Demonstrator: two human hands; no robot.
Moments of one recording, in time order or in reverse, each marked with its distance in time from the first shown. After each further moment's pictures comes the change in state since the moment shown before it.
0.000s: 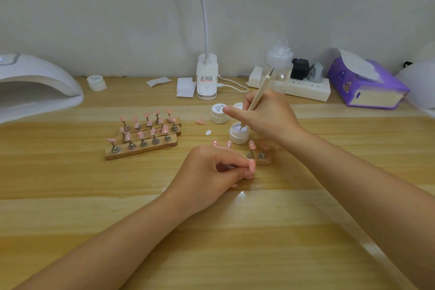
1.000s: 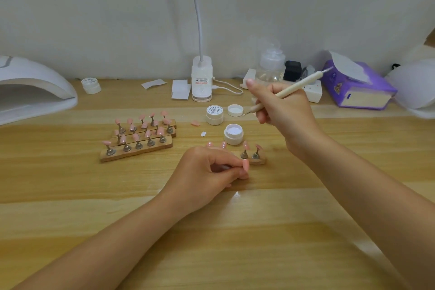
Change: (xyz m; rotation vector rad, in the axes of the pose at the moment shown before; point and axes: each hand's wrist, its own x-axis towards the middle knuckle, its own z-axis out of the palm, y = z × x) left_hand 0.000 0.000 0.001 0.002 0.010 0.001; right_hand -0.021 -0.016 -0.028 0.621 0.140 0.195
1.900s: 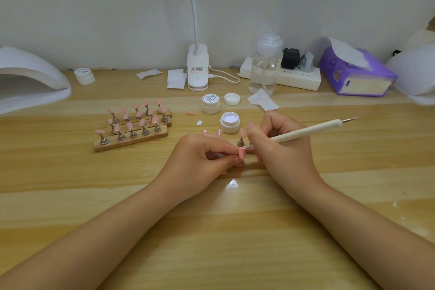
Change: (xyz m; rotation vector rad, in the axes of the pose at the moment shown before) left_hand 0.000 0.000 -0.001 0.060 -0.003 0.045; right_hand -0.065 0.031 -0.002 0.089 -0.054 -0.208
